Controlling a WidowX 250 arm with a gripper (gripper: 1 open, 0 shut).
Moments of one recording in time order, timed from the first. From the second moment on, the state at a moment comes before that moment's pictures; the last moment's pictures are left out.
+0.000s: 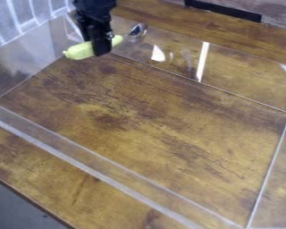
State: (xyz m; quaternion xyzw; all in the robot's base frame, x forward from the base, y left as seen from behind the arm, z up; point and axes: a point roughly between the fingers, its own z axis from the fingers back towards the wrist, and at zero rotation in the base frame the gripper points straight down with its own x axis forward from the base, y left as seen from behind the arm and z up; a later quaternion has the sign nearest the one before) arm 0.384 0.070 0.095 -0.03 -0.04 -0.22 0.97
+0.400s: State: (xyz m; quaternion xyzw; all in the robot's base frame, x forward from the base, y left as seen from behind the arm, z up) arm 0.384 0.067 0.088 -0.04 -0.05 -0.20 0.98
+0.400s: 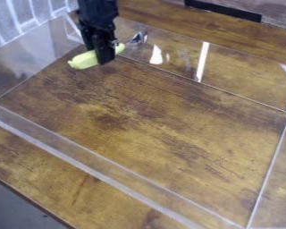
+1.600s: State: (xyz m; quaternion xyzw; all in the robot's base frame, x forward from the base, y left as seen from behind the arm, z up) arm 0.372 0.092 0.052 -0.05 -0.01 -0.11 0.99
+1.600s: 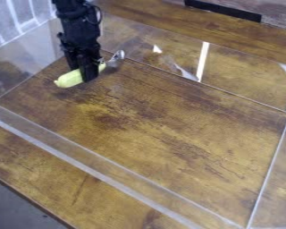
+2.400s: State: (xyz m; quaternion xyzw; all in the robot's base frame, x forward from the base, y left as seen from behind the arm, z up) arm 0.388 0.059 0.120 -0.01 -0.01 -0.03 1.00
